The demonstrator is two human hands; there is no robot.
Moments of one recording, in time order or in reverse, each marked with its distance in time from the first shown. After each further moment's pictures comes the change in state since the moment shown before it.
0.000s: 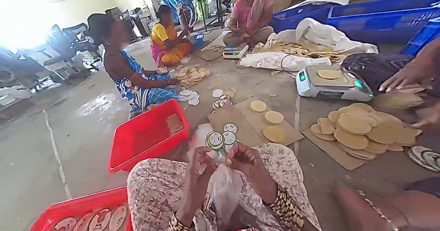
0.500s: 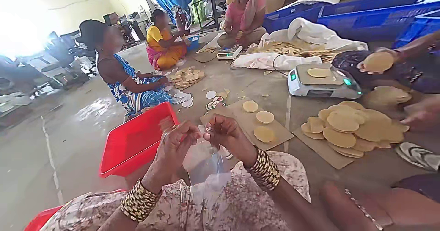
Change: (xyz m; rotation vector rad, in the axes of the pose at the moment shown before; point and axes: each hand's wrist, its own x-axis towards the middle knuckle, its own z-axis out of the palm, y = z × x) left_hand 0.097 0.068 -0.009 0.380 -0.236 0.270; right_hand 0.073 -0.059 -0.014 -0.083 -0.328 -0.239
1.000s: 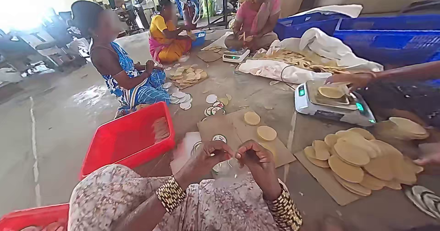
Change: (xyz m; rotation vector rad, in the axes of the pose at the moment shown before) left_hand 0.034 -0.078 0.094 -0.614 -0.231 -0.136; right_hand -0.052 0.049 -0.082 -0.287 0.395 0.025
